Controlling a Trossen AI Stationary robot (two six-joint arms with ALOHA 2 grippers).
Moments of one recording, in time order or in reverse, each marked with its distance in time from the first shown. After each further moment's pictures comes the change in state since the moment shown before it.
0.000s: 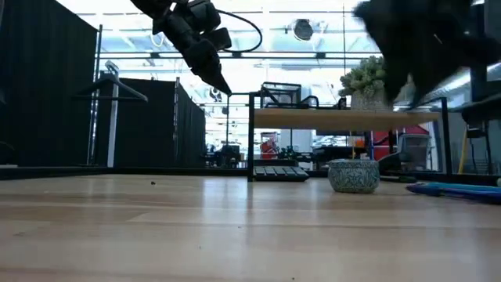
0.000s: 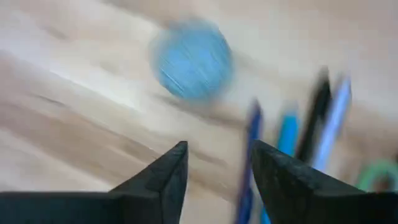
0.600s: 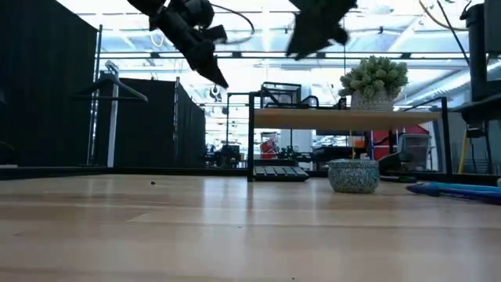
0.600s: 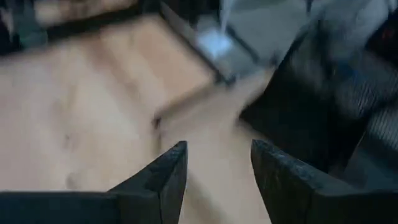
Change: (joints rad) left arm 0.064 -0.071 0.002 0.072 -0.105 0.010; right arm -0.717 -0.120 0.148 0.573 -0.079 -1.399
